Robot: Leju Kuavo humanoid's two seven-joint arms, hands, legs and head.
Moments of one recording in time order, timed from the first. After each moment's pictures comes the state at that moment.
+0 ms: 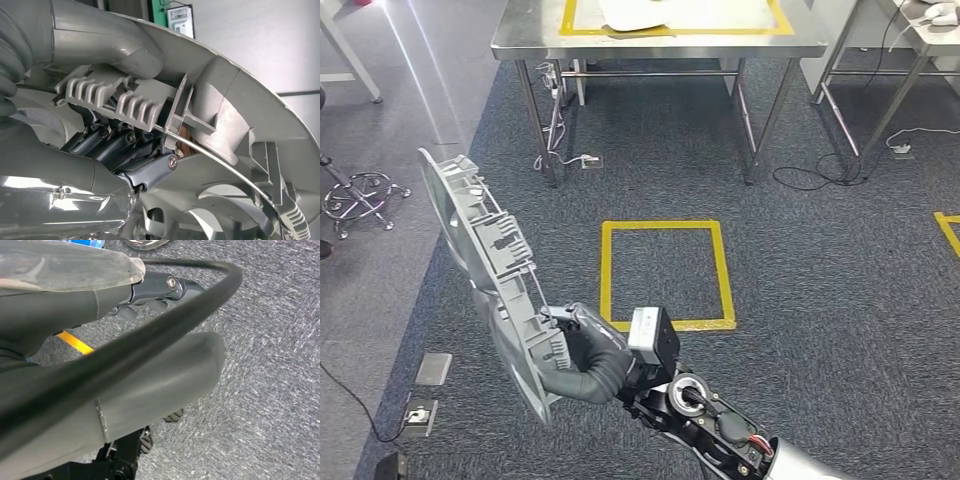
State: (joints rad) left arm -0.09 0.25 -0.70 -0.20 1.27 0.12 -0.26; right arm -0.48 0.15 1.03 -1.36 -0.36 0.27 -0.41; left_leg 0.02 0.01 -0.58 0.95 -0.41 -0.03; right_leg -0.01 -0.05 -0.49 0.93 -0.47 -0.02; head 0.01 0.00
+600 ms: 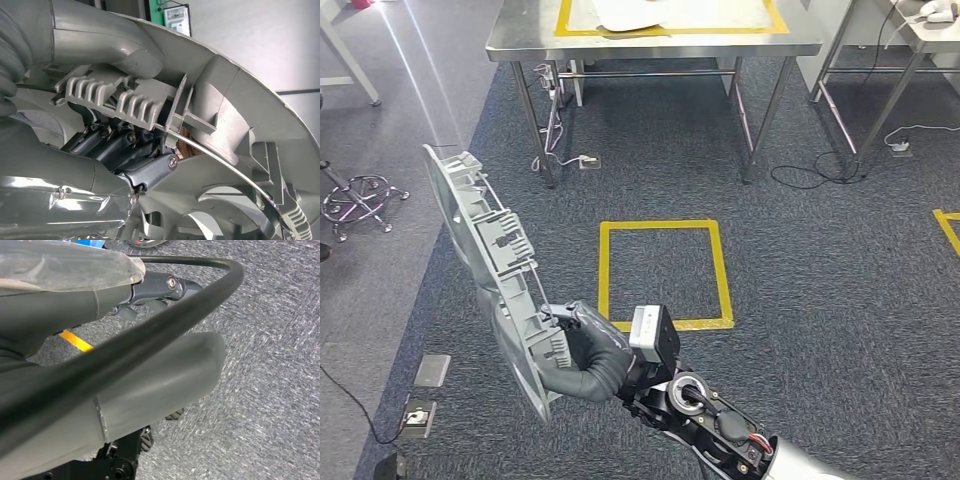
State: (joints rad) left arm -0.09 0.25 -0.70 -0.20 1.27 0.12 -0.26; right arm -0.48 0.15 1.02 -1.35 -0.36 0.27 -0.42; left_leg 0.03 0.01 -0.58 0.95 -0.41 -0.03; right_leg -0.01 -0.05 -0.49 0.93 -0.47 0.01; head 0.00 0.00
